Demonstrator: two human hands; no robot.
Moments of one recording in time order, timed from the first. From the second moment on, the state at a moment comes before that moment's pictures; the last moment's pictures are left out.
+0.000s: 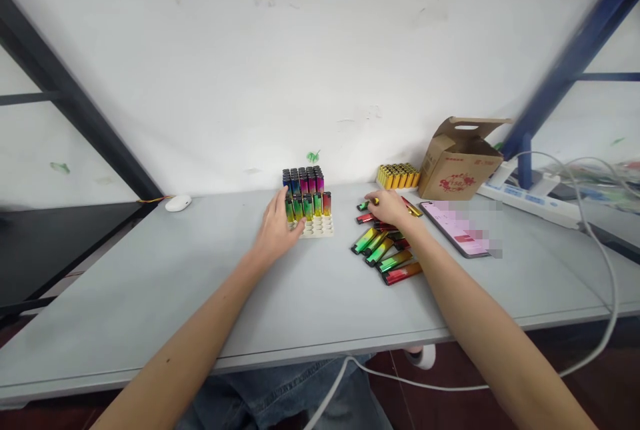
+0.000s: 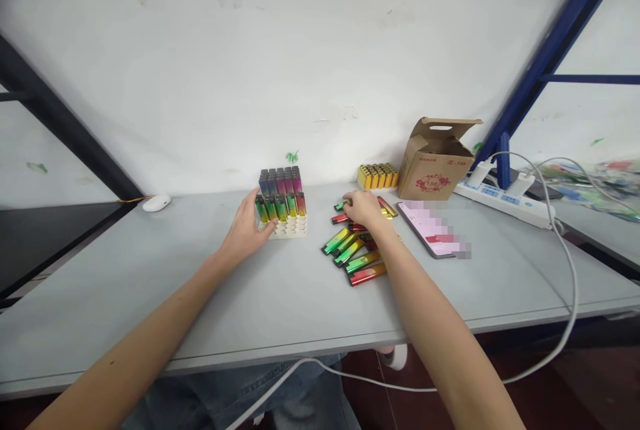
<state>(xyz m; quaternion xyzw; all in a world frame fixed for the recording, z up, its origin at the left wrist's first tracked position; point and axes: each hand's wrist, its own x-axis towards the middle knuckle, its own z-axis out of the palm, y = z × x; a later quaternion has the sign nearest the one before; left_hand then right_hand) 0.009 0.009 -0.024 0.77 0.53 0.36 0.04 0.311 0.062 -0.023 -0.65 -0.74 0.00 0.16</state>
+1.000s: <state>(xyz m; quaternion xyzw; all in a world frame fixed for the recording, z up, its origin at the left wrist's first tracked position) -0.001 0.010 -0.028 0.77 0.56 0.28 0.10 0.246 0.009 0.005 -0.38 -0.64 0.44 0.50</state>
